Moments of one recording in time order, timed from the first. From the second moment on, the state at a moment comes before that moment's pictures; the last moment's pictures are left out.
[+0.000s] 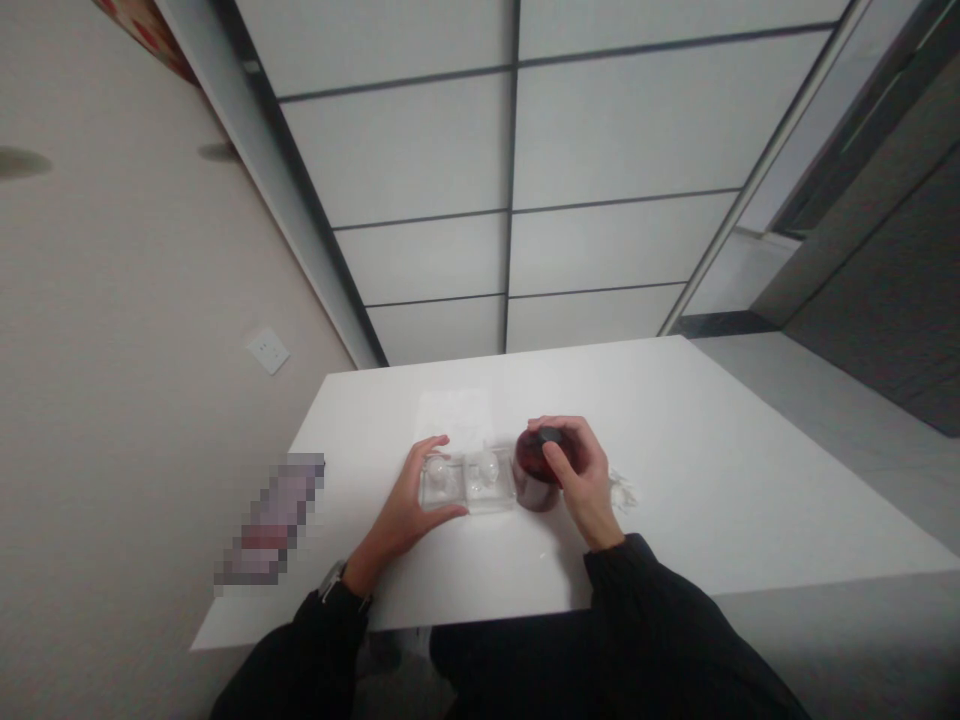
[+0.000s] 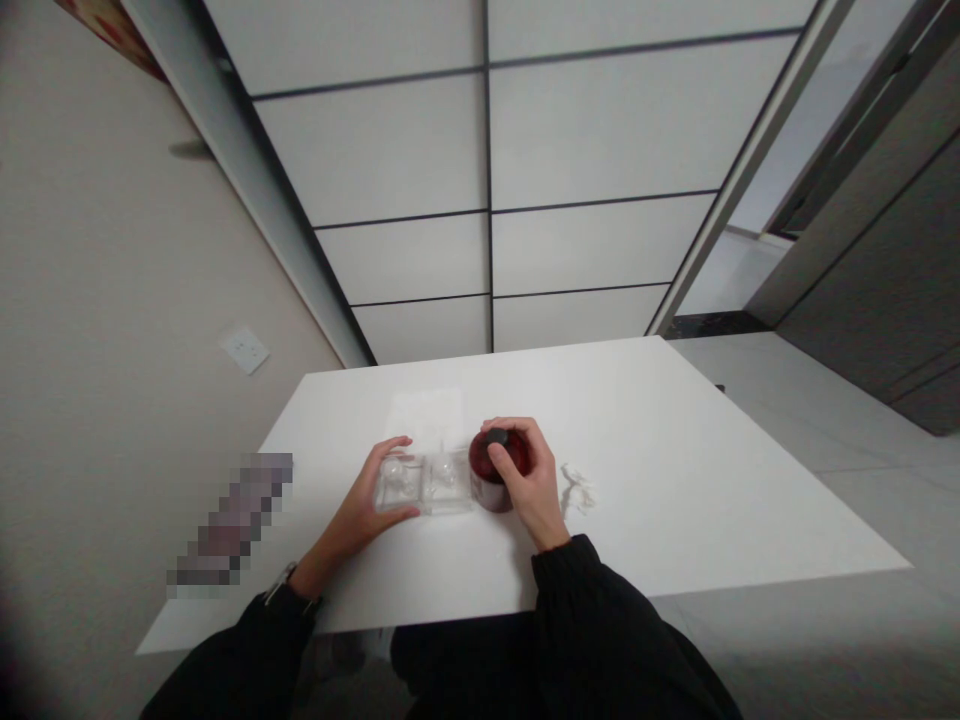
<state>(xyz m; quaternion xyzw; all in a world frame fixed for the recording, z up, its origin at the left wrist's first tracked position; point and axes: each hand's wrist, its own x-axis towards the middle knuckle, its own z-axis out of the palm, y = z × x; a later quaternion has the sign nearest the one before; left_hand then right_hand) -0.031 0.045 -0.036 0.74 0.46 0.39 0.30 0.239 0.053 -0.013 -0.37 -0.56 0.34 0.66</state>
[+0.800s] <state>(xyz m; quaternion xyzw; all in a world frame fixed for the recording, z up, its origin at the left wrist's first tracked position) -0.033 0.048 -0.043 0.75 0.45 0.40 0.29 0.241 0.051 -0.014 -0.38 -0.57 0.32 0.65</state>
